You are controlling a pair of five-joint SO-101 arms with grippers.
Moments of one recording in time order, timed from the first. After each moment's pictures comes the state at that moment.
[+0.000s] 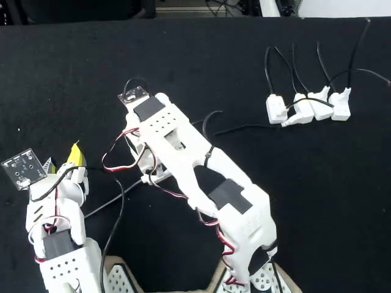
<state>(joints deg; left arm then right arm) -26.5 -103.6 96.0 40.6 9.5 -39.4 25.0 -12.2 91.4 -12.1</state>
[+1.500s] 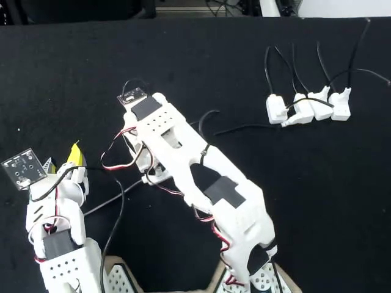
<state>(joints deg) -26.5 -103.6 96.0 40.6 9.5 -39.5 29.1 -15.3 91.6 -12.3</state>
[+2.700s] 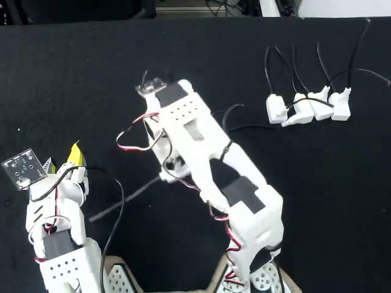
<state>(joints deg) -26.5 -103.6 96.0 40.6 9.5 -32.8 21.4 -10.2 98.2 -4.5</state>
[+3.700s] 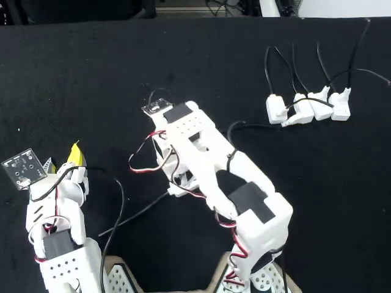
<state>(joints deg) -26.5 -103.6 96.0 40.6 9.5 -31.9 18.0 8.7 83.1 -1.5</state>
